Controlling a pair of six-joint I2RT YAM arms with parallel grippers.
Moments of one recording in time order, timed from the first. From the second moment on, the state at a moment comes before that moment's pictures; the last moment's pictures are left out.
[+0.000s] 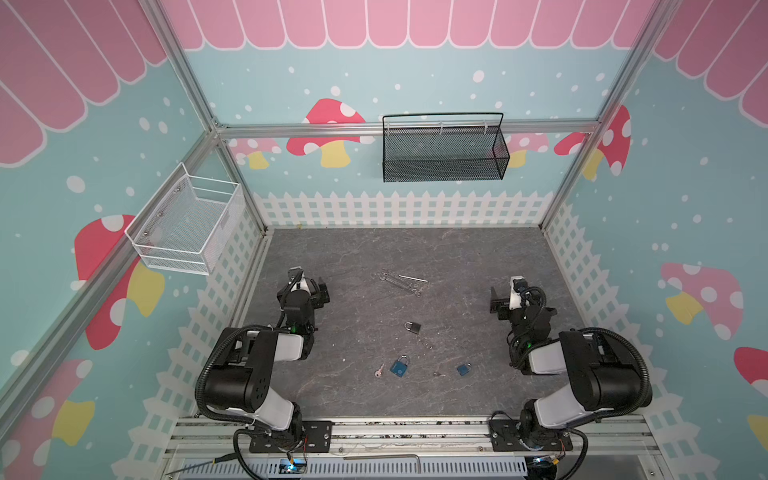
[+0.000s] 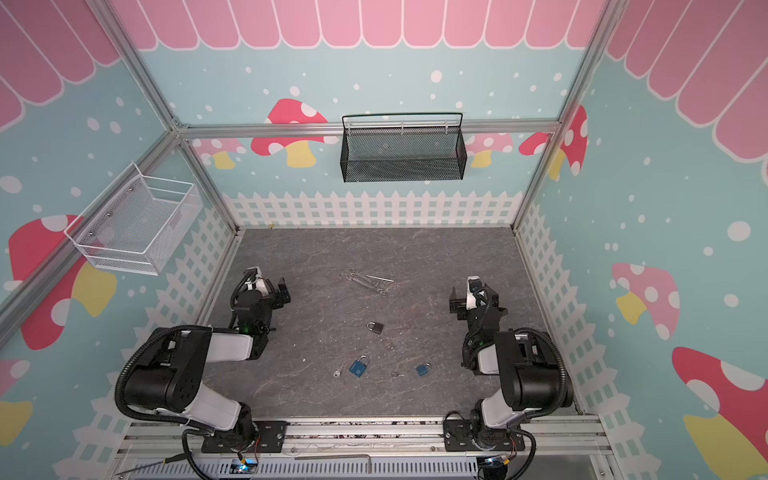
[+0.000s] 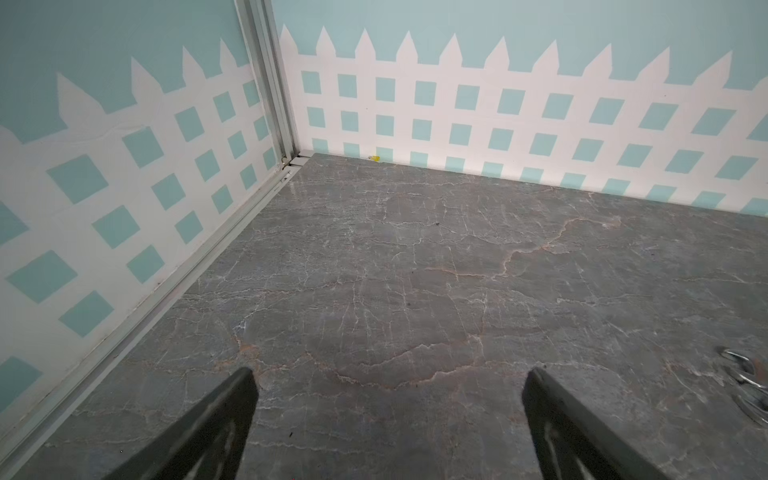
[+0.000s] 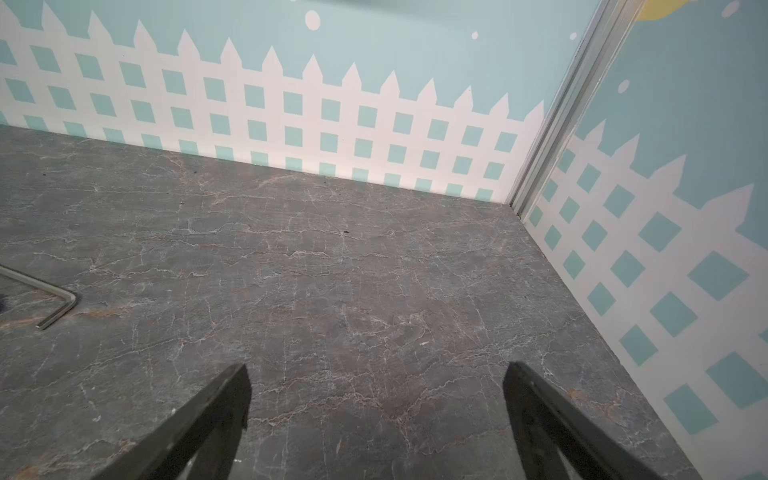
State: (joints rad) left arm -0.07 1.56 0.40 0.90 -0.29 -0.11; right arm -0.01 1.54 0.23 1.18 0.02 -0.16
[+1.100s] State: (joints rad) left arm -0.07 1.56 0.40 0.90 -0.29 -0.11; right arm -0.01 1.54 0.23 1.18 0.02 -0.16
